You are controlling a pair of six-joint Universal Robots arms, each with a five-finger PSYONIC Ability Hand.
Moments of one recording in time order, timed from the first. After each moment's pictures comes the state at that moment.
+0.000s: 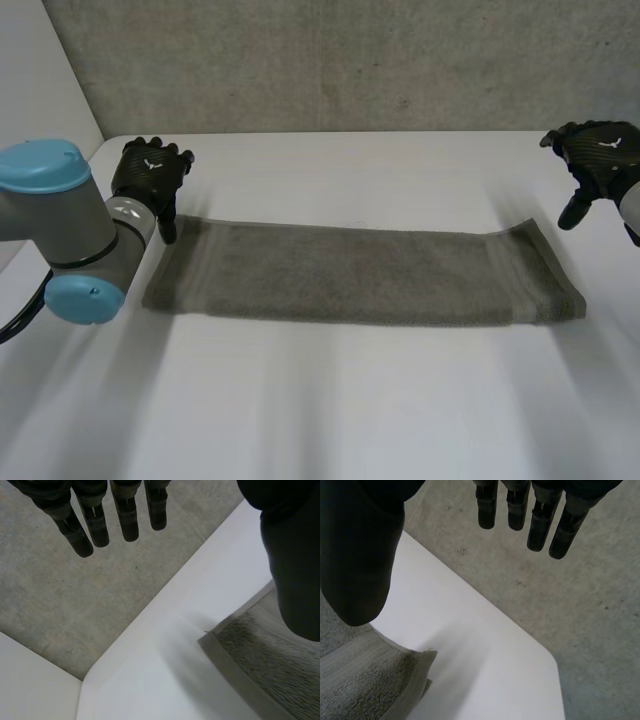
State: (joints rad) left arm 4.43 -2.22 -1.25 3.37 -1.56 3.68; right arm 1.56 -1.18 1.37 -0.05 1.27 2.72; left_hand 0.30 0.29 0.29 0.30 0.27; right_hand 0.24 0.26 0.25 0.26 0.06
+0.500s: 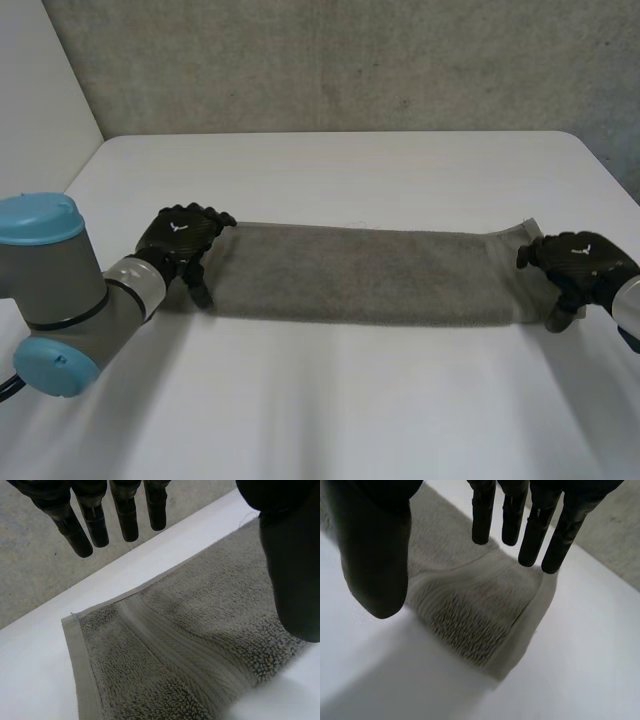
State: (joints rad) left arm 4.43 -2.09 -1.58 3.37 -1.36 3.44; right arm 1.49 -1.26 1.76 0.01 1.14 2.54; left_hand 0.30 0.30 0.29 0.30 0.27; right_hand 0.43 0.43 0.44 0.44 0.28
